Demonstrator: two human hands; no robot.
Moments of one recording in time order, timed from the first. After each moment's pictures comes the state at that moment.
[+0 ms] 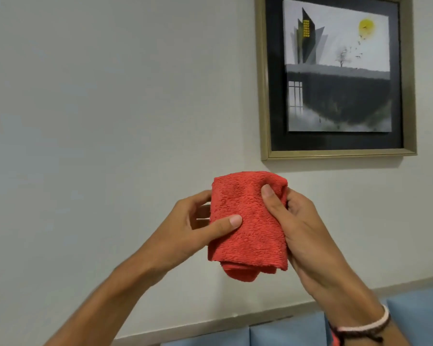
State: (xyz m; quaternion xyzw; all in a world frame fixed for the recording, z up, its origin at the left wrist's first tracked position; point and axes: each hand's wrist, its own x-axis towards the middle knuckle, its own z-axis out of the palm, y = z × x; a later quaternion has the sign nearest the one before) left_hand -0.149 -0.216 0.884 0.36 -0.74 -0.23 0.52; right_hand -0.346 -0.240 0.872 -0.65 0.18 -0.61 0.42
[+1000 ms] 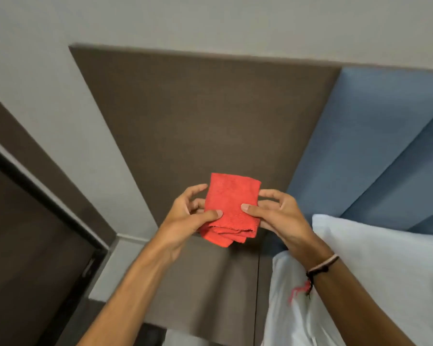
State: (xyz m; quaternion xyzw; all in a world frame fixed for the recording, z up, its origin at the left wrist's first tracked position) left_hand 0.018 0.014 0.468 0.64 -0.27 -0.43 0.58; right_hand -0.149 -0.109 0.483 -0.54 0.44 -0.23 0.68
